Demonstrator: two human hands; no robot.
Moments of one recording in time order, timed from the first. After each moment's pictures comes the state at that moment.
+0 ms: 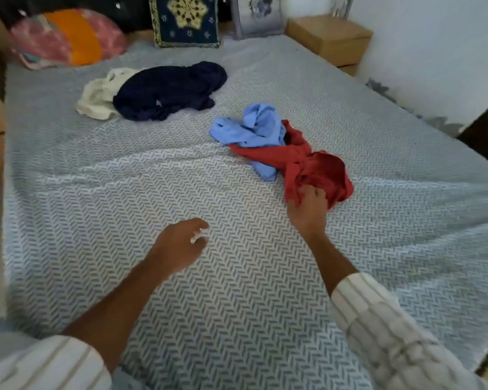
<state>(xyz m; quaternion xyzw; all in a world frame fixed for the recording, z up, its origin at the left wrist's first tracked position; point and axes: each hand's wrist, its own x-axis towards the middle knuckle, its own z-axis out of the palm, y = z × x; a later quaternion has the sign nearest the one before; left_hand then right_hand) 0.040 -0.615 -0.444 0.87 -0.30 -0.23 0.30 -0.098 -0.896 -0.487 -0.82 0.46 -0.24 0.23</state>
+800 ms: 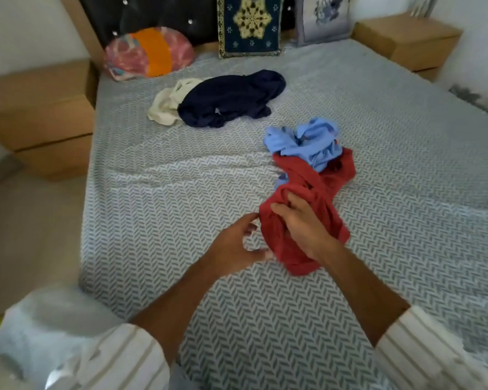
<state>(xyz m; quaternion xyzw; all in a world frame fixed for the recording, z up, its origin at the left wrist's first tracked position) 0.048 -0.638 -0.446 0.81 -0.31 -0.28 0.42 -0.019 -0.803 -0.422 -0.72 0.24 -0.10 0.64</state>
